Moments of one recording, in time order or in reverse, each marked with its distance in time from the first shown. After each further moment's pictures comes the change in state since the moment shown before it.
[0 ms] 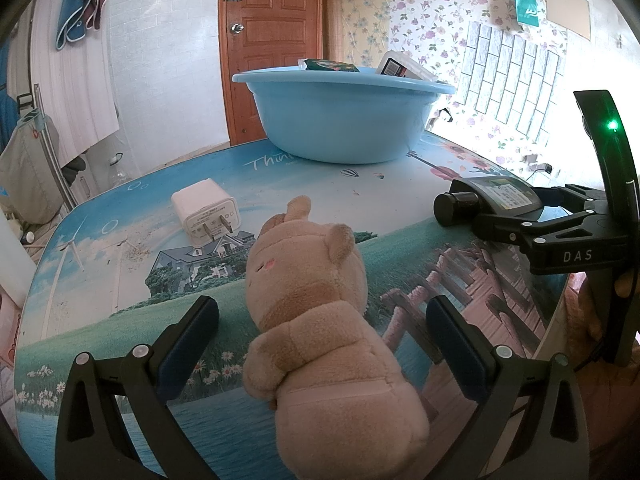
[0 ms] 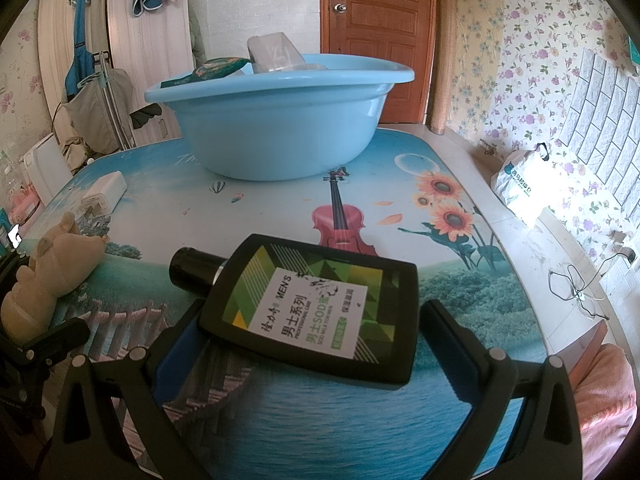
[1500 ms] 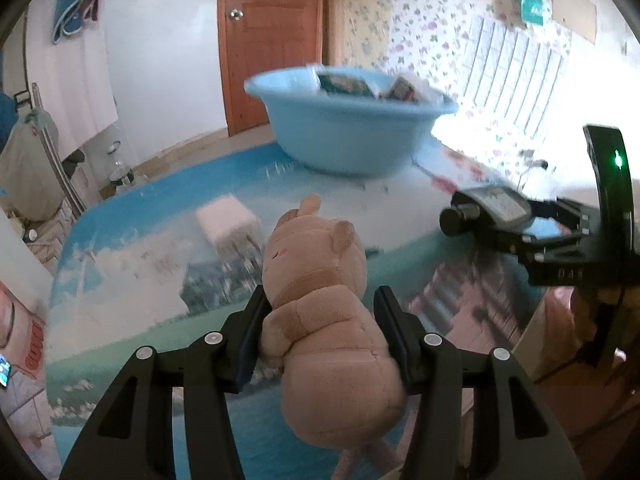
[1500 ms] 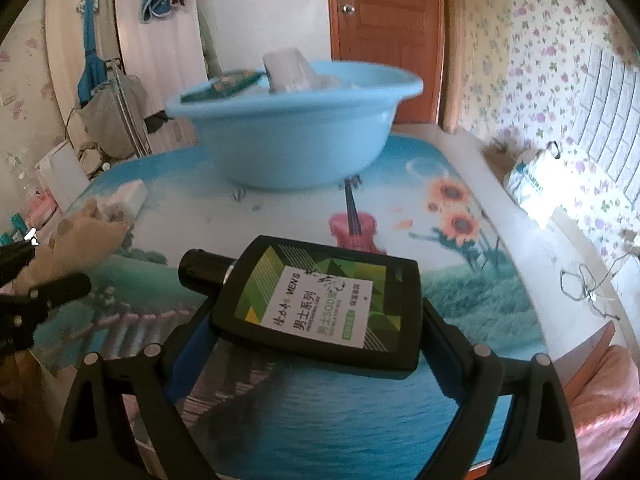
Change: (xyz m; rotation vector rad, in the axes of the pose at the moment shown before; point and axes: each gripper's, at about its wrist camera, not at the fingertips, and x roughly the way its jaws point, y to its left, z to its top) left arm -0.026 0.014 0.034 -0.018 0.058 -0.016; right arm -0.013 0.001 0.011 0.002 -0.021 0.059
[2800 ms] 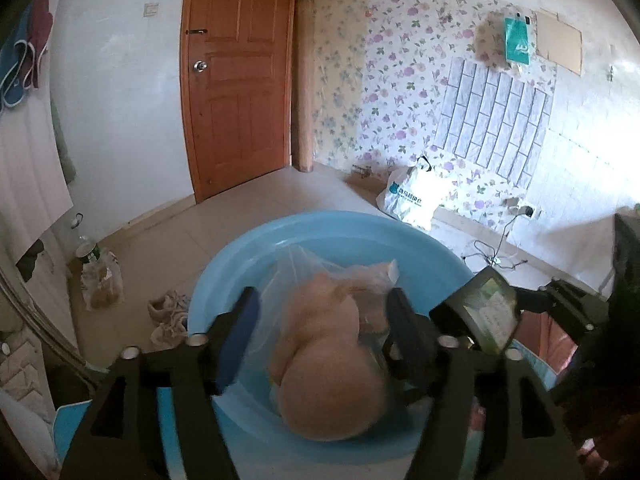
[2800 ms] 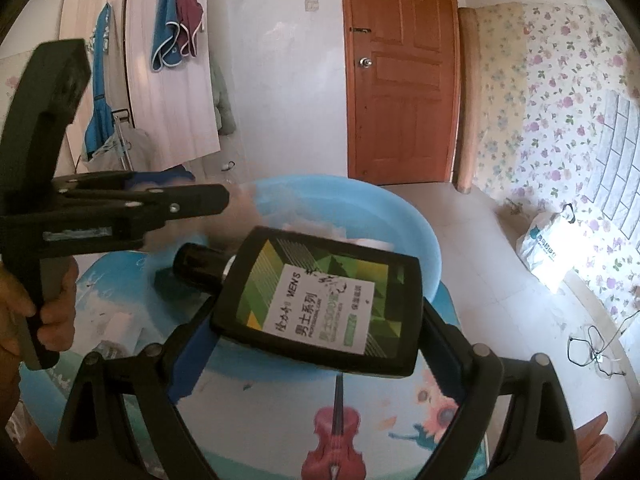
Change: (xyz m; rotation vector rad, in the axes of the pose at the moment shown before) left arm 0.068 0.001 0.197 0.058 -0.154 -0.105; right arm 0.019 -0.015 0.113 -0.042 -0.166 0.051
